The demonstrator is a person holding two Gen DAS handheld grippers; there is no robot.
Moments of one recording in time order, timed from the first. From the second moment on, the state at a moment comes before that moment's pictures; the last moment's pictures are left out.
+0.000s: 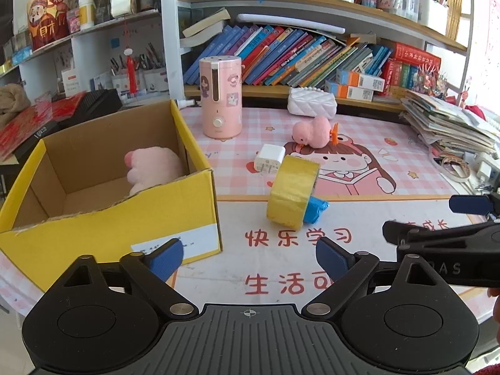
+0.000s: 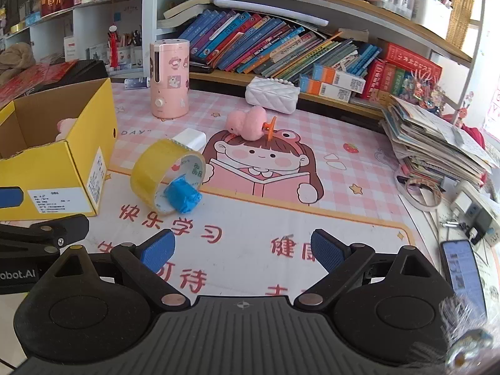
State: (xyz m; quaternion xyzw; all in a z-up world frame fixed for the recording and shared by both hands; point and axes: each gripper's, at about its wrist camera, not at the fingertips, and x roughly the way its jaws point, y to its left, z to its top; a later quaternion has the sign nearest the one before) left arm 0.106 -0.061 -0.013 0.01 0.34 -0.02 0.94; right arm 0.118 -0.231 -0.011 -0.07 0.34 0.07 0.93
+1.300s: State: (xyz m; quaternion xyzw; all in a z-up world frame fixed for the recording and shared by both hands) left arm 0.249 -0.105 -0.052 0.01 0.43 -0.08 0.90; right arm 0.236 -0.222 -0.069 -0.07 0.37 0.31 0.87
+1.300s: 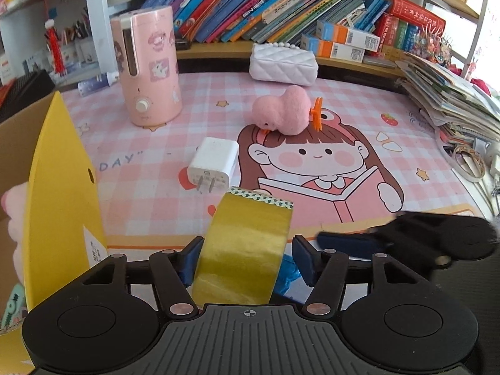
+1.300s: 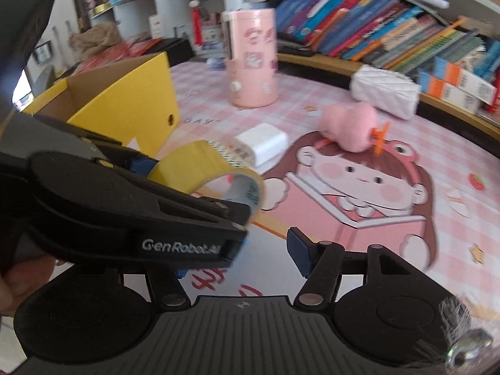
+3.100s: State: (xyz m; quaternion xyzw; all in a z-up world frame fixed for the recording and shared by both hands) left arm 0.233 -0.125 -0.064 -0.06 0.44 -0.09 0.89; right arm 0.200 -0.301 -0.044 -0.04 0.38 0.20 0.90
